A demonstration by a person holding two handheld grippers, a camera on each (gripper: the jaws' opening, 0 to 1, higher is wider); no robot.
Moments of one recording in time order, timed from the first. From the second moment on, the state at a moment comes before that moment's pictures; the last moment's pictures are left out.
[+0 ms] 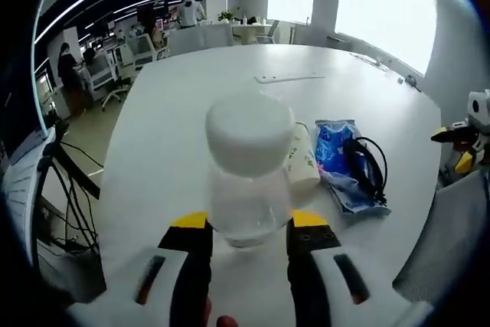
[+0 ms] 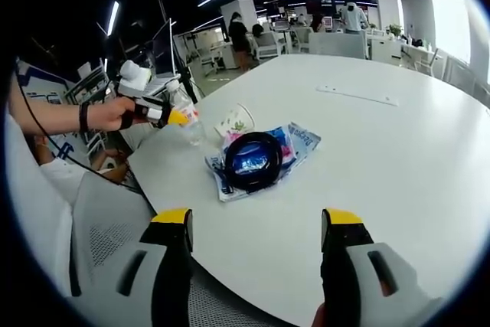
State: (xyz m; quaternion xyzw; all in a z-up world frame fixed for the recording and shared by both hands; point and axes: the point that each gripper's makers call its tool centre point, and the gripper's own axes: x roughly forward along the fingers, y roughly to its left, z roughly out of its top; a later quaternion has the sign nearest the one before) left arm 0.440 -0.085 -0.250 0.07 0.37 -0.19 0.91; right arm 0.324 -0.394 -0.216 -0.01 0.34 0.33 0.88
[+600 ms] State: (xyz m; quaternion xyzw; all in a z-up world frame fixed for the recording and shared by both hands) left arm 0.452 -0.086 -0.244 0.05 0.36 -0.14 0.92; right arm 0.326 -0.396 -0.216 -0.01 0.34 0.33 0.88
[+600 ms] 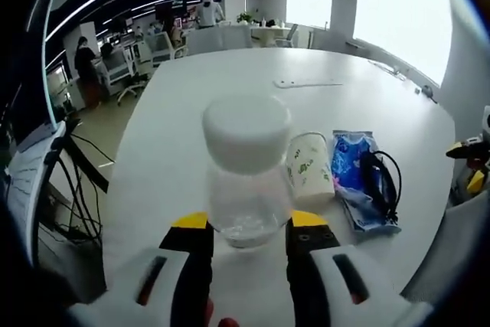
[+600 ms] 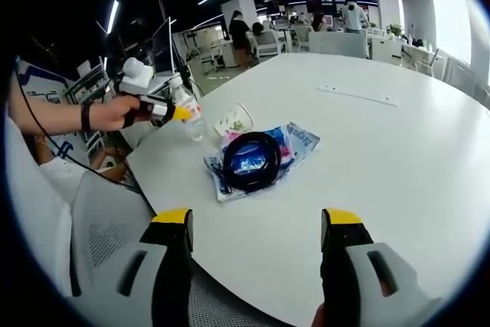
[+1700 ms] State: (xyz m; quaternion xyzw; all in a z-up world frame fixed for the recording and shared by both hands) left arm 0.520 -0.080 -0.242 0.04 0.35 -0.11 0.93; right arm 0.327 -0.401 -0.228 -0.01 0.37 0.33 0.87
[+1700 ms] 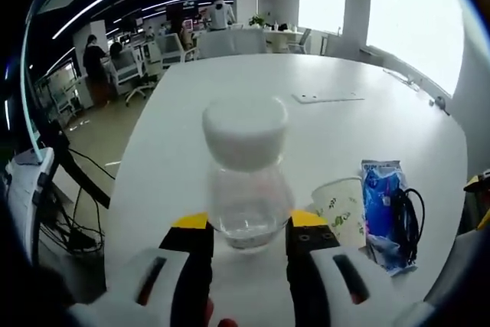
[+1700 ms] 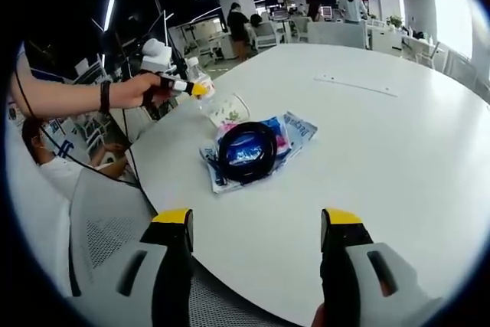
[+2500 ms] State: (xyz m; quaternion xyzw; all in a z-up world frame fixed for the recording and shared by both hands) left arm 0.529 -0.079 -0.243 0.04 0.36 -0.10 0.93; right arm 0.327 -0.395 -0.231 -0.01 0.37 0.33 0.87
